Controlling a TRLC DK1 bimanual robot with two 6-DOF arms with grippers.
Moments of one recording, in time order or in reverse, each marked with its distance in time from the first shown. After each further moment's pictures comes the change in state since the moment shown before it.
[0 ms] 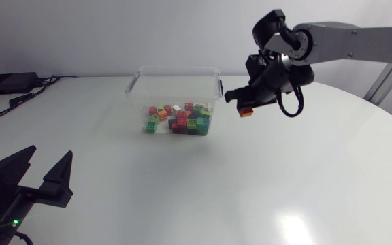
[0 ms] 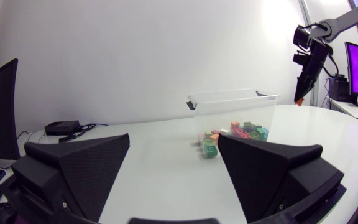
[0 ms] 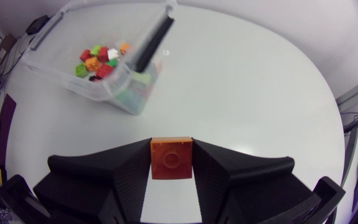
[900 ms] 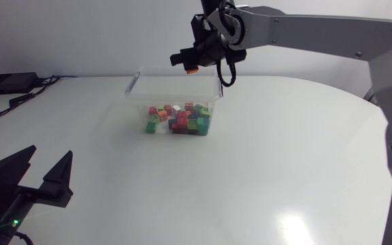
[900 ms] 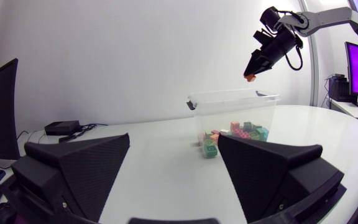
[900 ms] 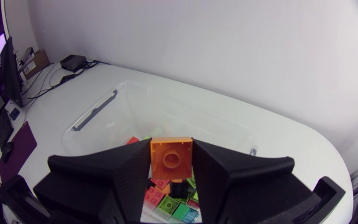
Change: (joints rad) left arm 0.000 0.000 0.000 0.000 0.000 0.000; right arm 0.166 0.323 0.465 0.290 0.002 -0.039
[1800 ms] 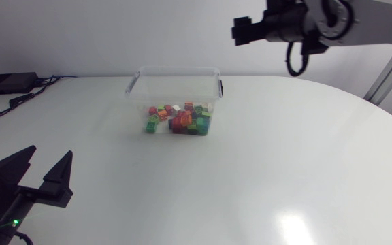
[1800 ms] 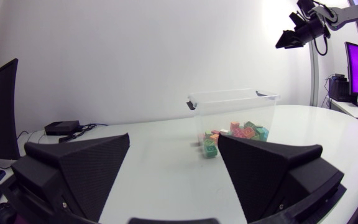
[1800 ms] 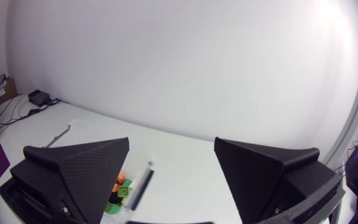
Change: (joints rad) left arm 0.000 0.000 0.000 0.000 0.000 0.000; right arm -0.184 -0.485 -0.497 0.293 0.126 -0.118
